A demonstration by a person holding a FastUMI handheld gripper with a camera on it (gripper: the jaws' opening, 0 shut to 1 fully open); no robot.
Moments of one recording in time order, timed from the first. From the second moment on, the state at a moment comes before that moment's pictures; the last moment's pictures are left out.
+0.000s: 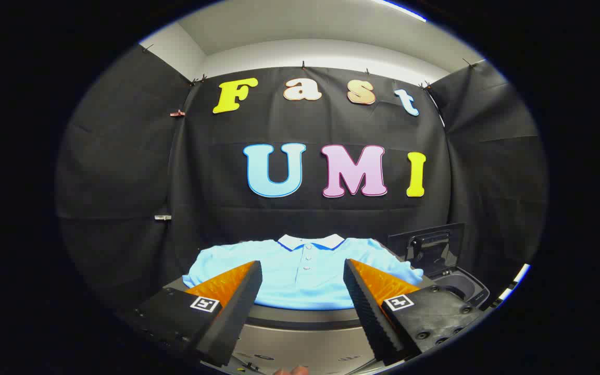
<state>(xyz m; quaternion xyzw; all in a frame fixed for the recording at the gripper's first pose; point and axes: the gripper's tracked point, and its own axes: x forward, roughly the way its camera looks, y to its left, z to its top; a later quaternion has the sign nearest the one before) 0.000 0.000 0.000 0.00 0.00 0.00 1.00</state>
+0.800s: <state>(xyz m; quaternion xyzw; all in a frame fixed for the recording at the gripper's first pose) 0.006 0.000 0.009 0.01 -0.01 0.00 1.00</state>
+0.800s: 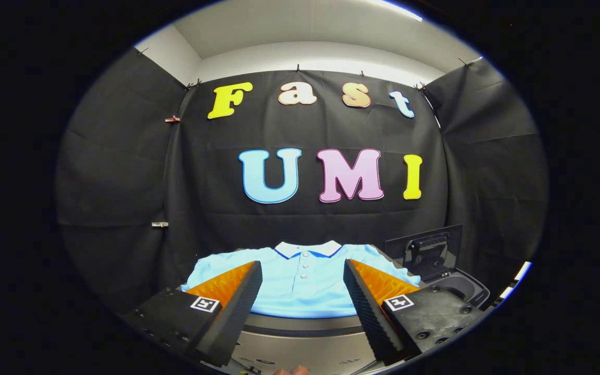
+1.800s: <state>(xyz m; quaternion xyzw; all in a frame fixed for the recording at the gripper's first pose) 0.142 -0.018 0.006 0.01 0.16 -0.05 0.99</state>
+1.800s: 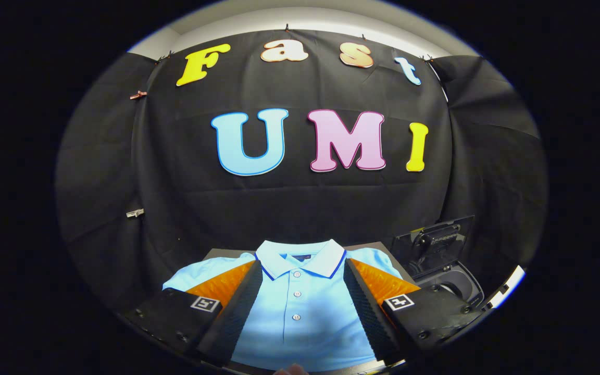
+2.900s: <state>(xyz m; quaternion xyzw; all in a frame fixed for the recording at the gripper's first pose) 0.166 -0.024 -0.092 0.00 0.54 -0.05 0.84</state>
